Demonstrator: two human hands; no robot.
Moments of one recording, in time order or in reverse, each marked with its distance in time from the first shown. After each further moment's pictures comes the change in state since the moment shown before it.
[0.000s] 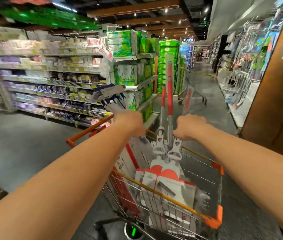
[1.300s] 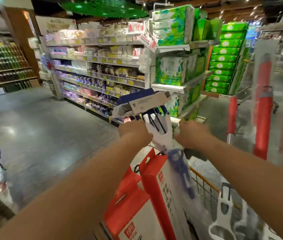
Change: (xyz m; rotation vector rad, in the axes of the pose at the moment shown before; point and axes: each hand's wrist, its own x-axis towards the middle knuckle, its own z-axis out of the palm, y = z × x) left_hand 0.351 -0.175 0.091 -0.084 0.044 -0.433; right_hand 0.437 -0.141 0.056 0.111 0.087 -0.233
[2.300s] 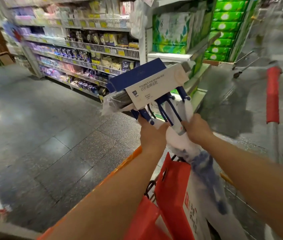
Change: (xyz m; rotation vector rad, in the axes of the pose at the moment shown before) left_hand 0.144 0.015 0.144 -1.386 -0.019 -0.338; right_hand 0.164 -0.025 0.141 0.792 -0.077 0.413
